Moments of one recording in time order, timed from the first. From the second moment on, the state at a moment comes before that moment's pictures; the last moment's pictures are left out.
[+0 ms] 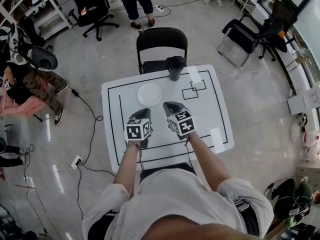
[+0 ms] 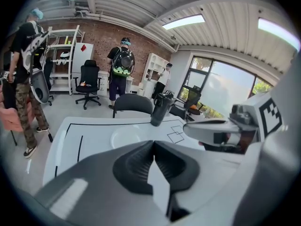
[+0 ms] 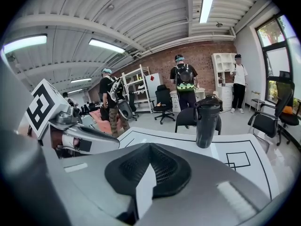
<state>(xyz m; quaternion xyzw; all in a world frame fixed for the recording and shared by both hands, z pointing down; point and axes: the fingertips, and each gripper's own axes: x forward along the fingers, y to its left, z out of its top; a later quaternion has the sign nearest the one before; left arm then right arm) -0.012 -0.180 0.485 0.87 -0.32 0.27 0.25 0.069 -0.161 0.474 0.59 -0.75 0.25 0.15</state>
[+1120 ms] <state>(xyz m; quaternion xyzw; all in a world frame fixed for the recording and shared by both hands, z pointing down) -0.003 -0.339 0.602 0.84 -0.31 0.34 0.28 0.082 -0.286 0.585 0.63 -0.68 0.32 0.20</state>
